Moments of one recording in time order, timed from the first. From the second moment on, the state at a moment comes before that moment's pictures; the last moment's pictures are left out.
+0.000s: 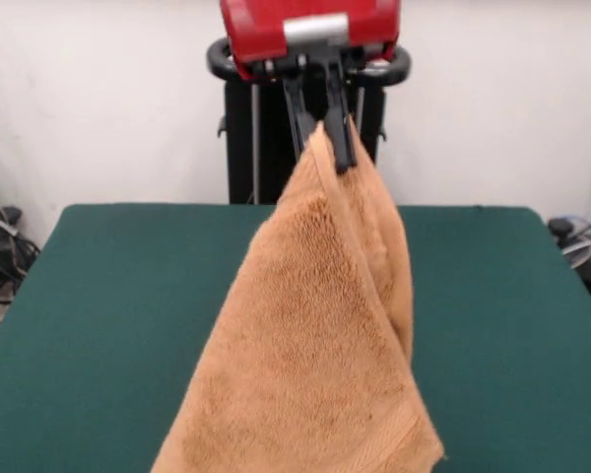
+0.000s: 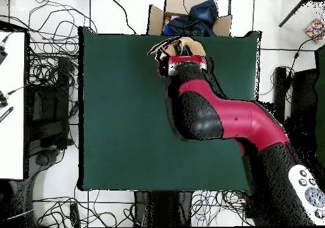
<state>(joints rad) -0.83 -0.94 0.74 1.91 -0.23 -0.02 1.57</state>
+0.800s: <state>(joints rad) -0.88 -0.85 0.76 2.03 -0.32 -0.03 1.57</state>
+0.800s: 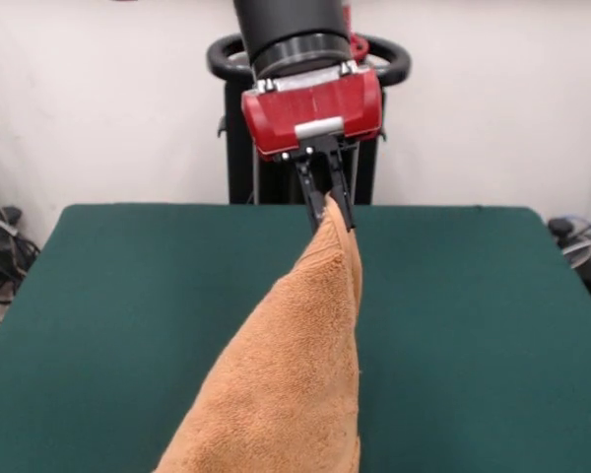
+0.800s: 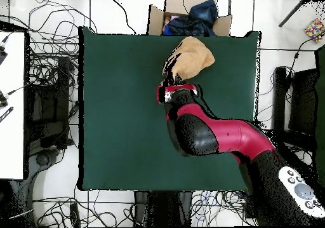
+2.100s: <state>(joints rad) -0.99 -0.83 0.76 2.07 -0.53 0.17 1.57</state>
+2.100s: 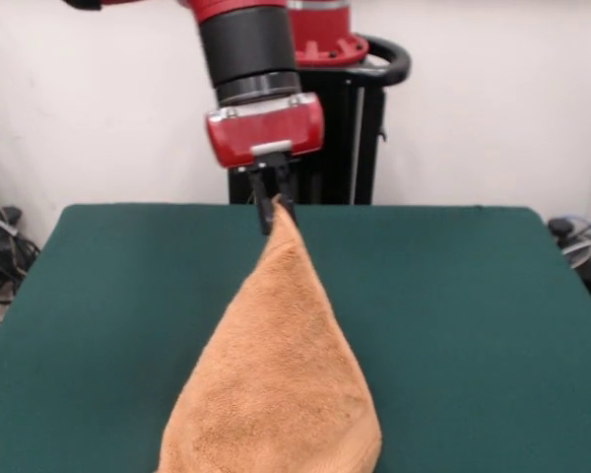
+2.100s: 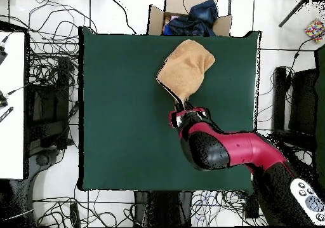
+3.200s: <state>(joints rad) -1.10 -0.77 0.79 2.10 -0.67 0.41 1.57</state>
